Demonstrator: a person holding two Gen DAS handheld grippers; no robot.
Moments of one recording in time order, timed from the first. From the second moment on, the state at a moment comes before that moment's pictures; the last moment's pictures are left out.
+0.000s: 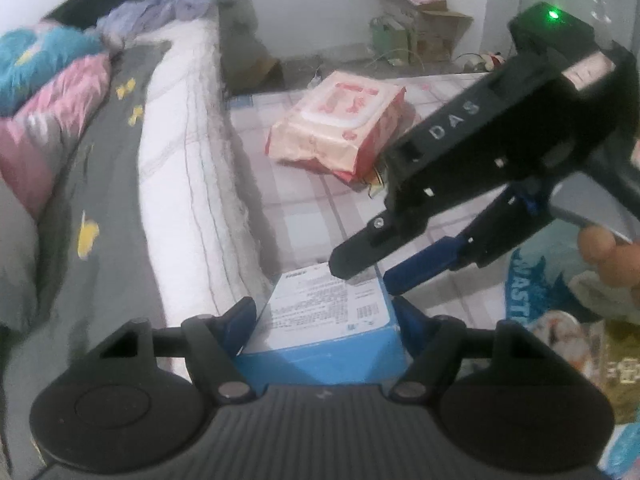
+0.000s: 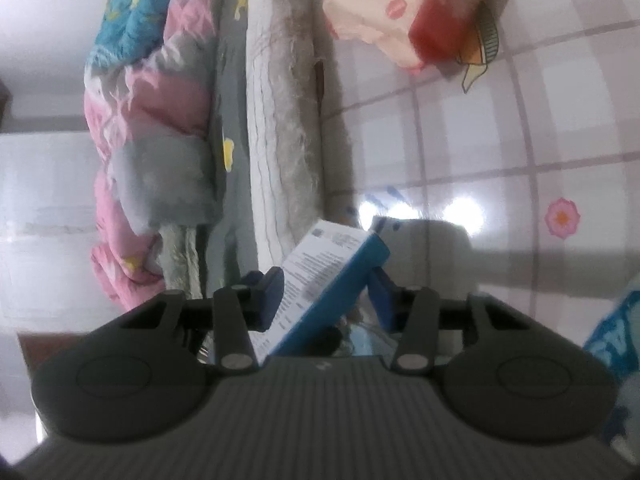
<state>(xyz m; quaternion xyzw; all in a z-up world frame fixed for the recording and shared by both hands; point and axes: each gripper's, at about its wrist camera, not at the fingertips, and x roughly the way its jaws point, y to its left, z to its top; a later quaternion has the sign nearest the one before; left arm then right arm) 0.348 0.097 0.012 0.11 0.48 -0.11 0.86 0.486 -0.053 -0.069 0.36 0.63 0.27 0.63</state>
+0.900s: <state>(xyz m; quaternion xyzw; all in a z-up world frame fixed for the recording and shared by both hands) 0.190 0.011 0.097 0.01 0.35 -0.10 0.93 0.337 -0.171 0.035 0.35 0.53 0.33 0.70</state>
